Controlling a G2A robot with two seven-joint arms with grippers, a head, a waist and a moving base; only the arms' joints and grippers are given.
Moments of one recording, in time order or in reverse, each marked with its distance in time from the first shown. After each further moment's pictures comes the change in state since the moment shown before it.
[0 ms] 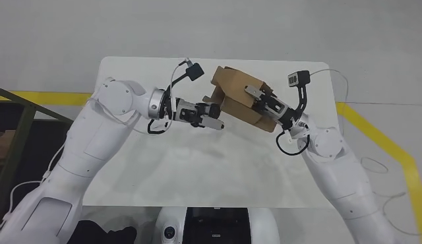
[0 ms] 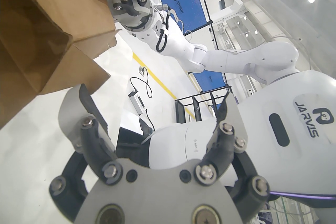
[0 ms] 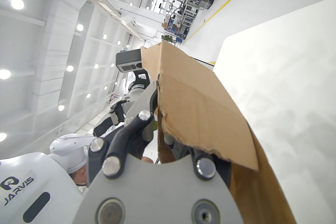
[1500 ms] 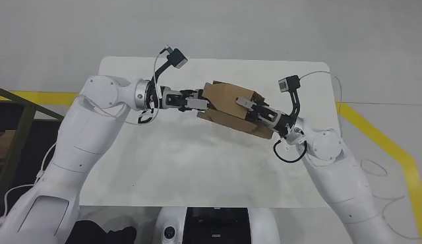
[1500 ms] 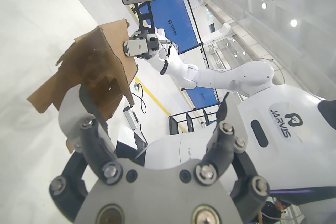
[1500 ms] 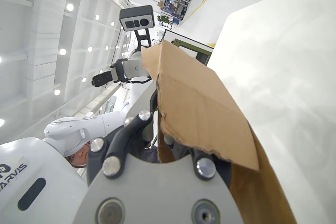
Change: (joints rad) left arm -0.005 0.009 -0.067 0.093 -0.086 -0.018 0.008; right arm -0.028 -0.007 0.011 -0.058 -0.043 0.039 0.108
